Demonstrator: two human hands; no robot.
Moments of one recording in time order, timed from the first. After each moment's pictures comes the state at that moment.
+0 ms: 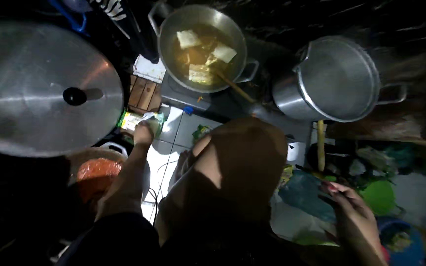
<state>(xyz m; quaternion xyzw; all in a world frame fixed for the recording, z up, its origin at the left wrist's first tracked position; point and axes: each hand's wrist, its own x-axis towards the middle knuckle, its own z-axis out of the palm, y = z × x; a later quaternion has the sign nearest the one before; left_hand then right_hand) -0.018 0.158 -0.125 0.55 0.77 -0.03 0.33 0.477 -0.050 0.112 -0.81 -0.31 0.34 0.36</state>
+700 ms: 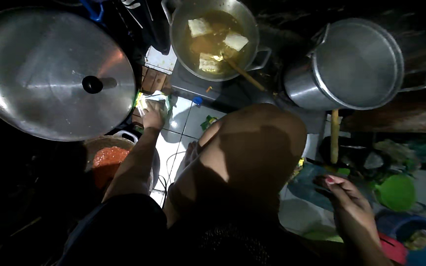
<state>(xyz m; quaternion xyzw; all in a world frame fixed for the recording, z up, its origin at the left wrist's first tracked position) -0.011 0.177 -0.109 0.59 0.77 -0.11 0.24 0.461 -0.067 0.100 -0.79 -0.31 0.38 0.36</state>
